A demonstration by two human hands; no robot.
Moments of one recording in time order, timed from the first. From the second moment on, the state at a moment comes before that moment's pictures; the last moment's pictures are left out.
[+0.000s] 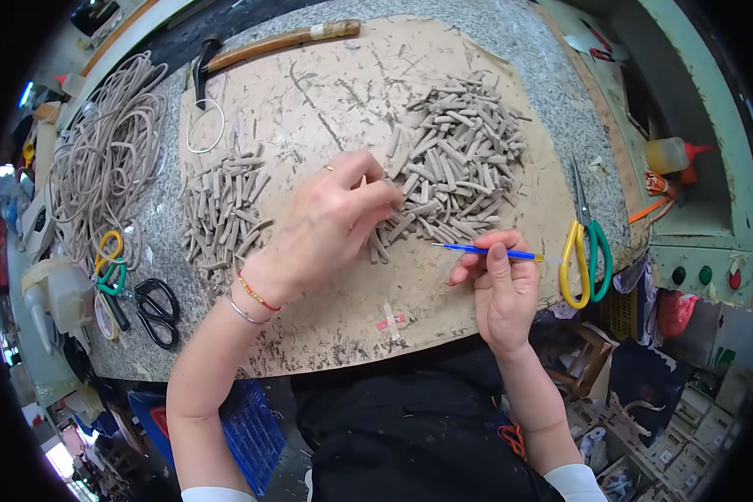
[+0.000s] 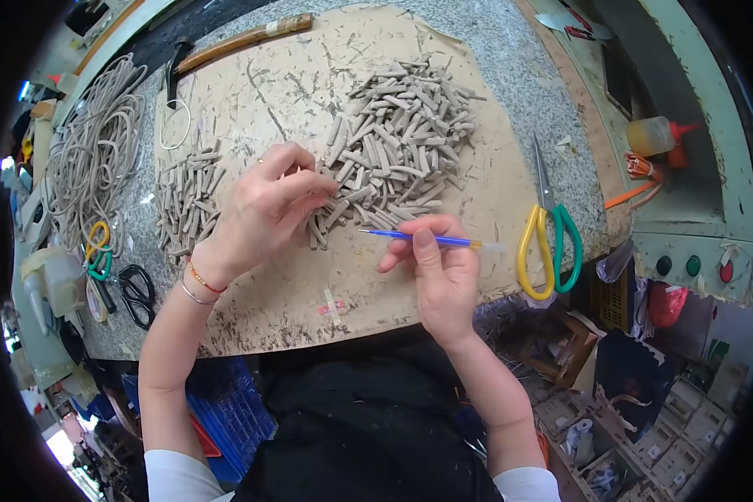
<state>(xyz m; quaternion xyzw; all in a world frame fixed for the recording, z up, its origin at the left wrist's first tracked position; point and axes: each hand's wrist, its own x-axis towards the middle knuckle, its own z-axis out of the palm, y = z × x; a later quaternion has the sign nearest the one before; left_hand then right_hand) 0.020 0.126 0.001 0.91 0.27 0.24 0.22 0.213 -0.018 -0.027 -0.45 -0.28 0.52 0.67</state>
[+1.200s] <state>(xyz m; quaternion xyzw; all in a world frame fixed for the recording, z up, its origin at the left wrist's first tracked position) -0.005 0.005 -0.008 0.80 0.42 0.31 0.30 0.211 -0.037 -0.016 -0.43 -0.40 0.52 0.62</state>
